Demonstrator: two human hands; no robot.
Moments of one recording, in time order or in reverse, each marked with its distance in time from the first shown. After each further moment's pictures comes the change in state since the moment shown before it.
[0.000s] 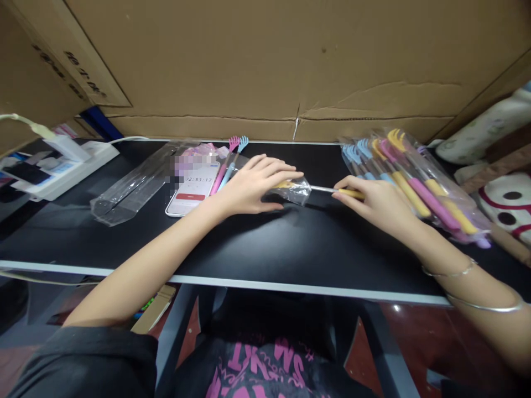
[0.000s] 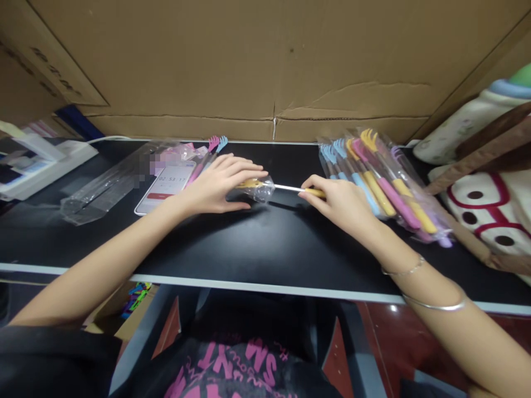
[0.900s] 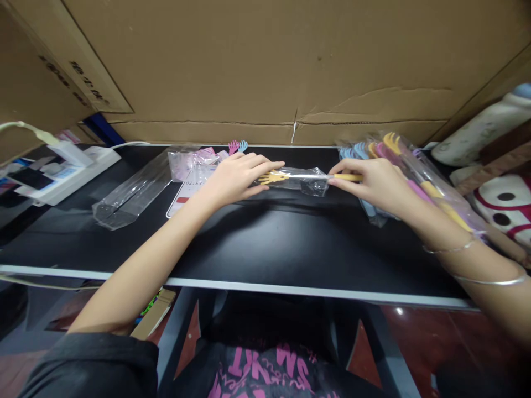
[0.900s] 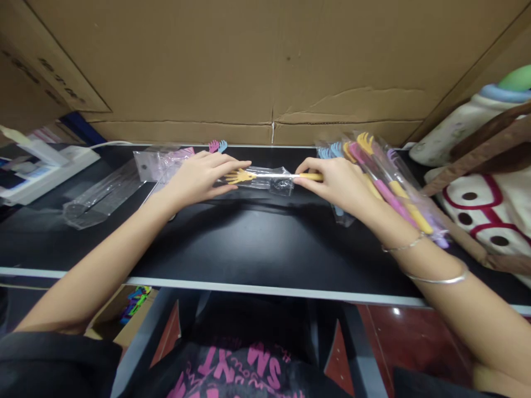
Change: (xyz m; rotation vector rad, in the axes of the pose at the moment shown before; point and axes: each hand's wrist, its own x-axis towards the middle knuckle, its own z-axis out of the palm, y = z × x) left_hand -0.004 -0.015 -0.020 0.243 -0.058 -0.139; right_hand 0.030 -0.005 -0.024 -0.006 0.032 -0.022
